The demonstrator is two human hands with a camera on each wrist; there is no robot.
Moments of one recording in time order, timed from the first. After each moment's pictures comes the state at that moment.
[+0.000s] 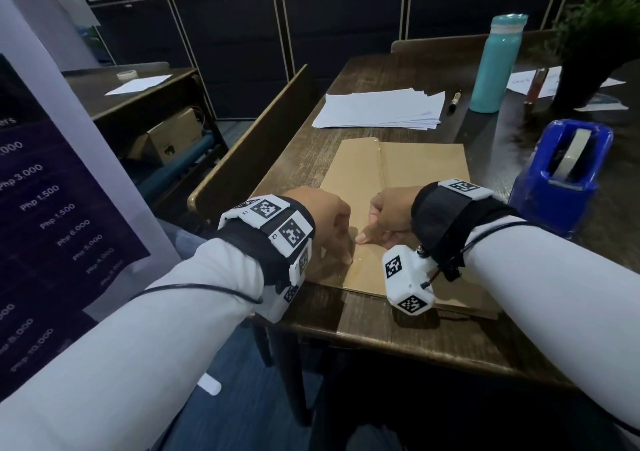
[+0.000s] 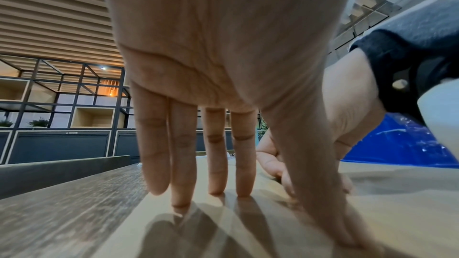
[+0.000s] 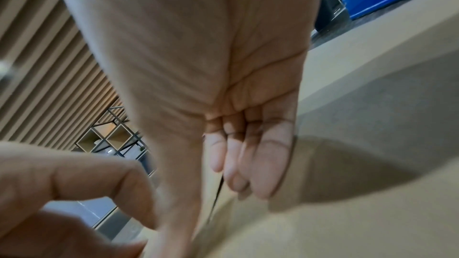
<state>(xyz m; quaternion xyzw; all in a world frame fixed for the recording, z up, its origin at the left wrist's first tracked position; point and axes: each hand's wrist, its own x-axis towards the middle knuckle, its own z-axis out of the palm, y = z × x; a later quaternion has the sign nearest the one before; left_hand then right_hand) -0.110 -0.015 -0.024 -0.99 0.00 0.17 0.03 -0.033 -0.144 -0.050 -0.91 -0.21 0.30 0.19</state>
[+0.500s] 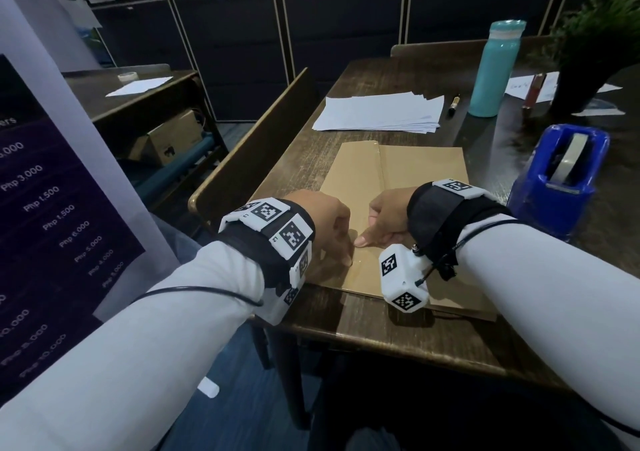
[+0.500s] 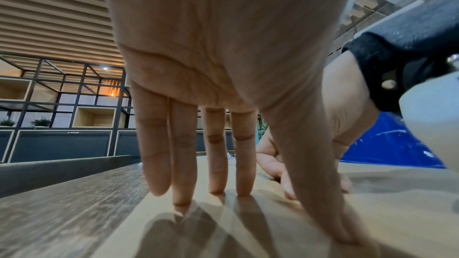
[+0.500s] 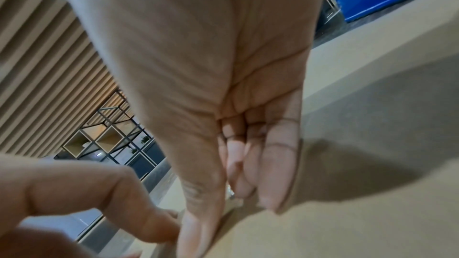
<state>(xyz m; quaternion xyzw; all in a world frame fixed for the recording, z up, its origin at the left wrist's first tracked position) -0.112 -0.014 -0.027 -0.99 0.00 0.16 0.02 -0.031 -0.142 -0.049 -0.92 -0.24 0.30 0.13</state>
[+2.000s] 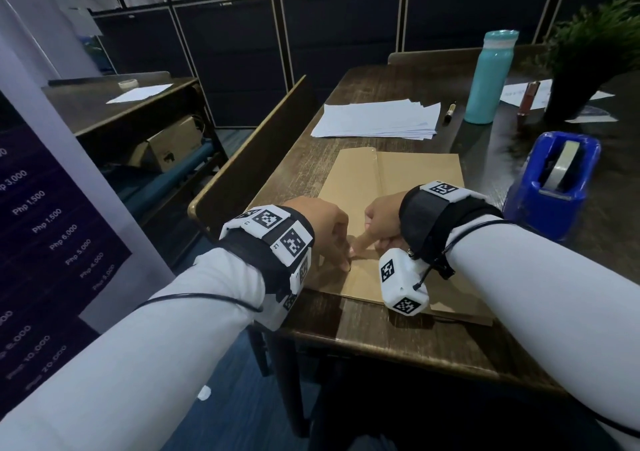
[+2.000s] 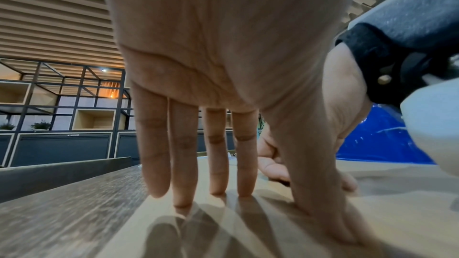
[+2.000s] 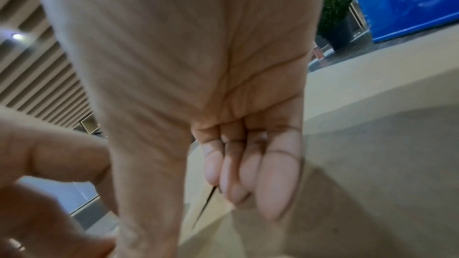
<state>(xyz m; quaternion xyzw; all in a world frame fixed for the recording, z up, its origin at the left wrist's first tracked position) -0.112 -0.016 -0.027 -0.99 0.01 0.16 0.02 -0.035 -0.135 -0.043 -0.92 -0.24 0.31 0.08</state>
